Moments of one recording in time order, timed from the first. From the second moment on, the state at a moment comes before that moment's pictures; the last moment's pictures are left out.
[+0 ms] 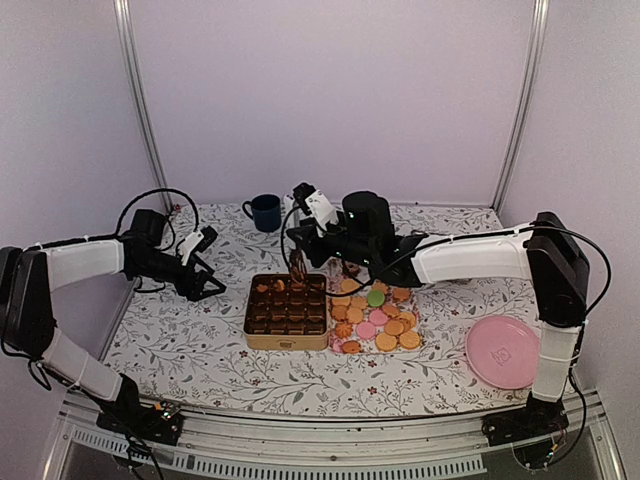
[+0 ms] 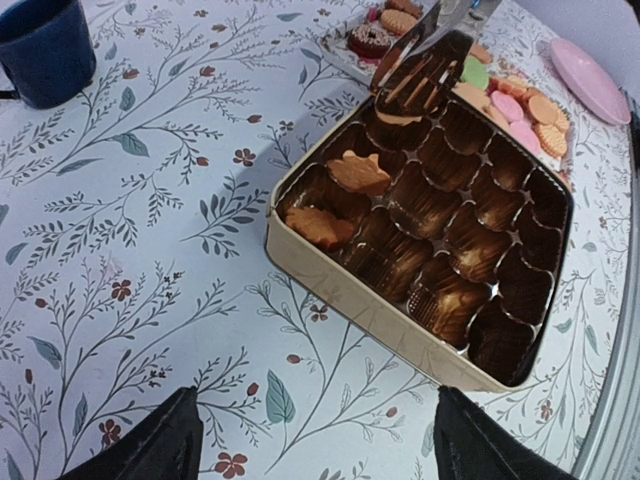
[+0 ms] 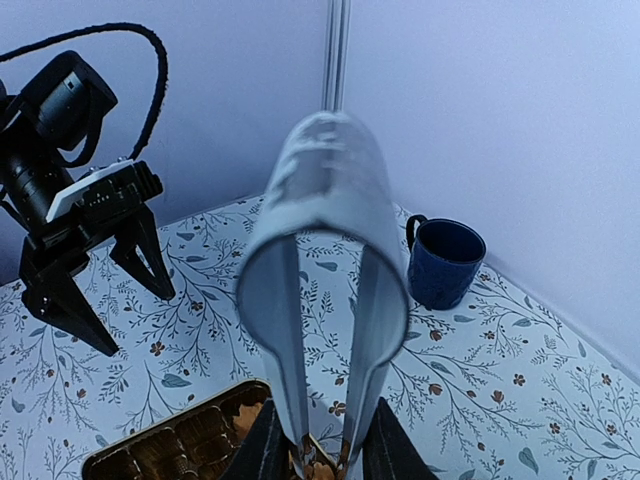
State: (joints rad) left arm -0.10 1.43 0.83 -0.39 0.68 0.53; right arm 0.94 1.95 1.37 0.38 0.01 -0.06
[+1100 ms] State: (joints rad) left arm -0.10 1.43 0.83 -0.39 0.68 0.53; right arm 0.91 1.49 0.99 0.41 0.07 -0.02
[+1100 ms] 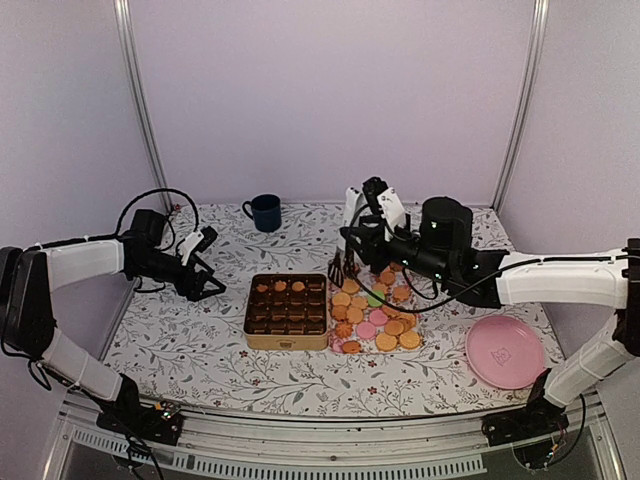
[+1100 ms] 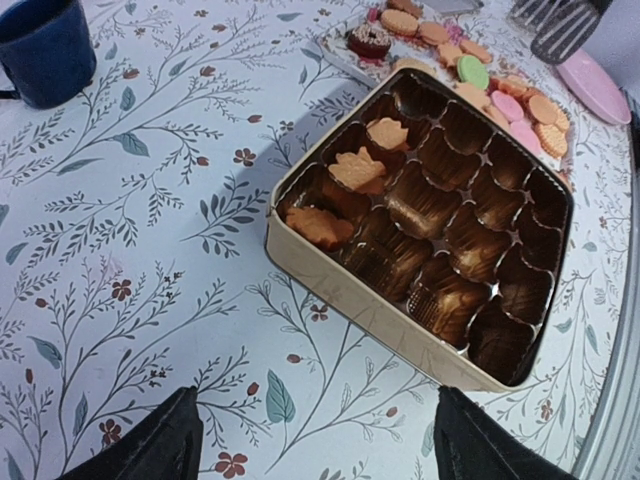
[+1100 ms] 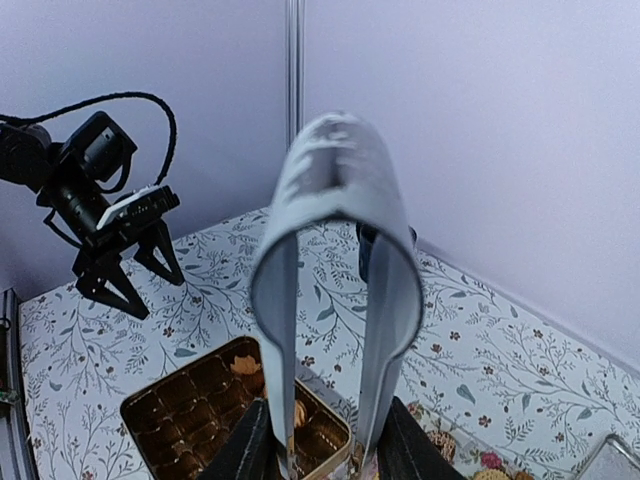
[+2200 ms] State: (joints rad) left arm -0.10 1.43 0.83 -0.41 0.68 0.53; right arm 0.89 1.53 0.78 0.46 0.13 0.10
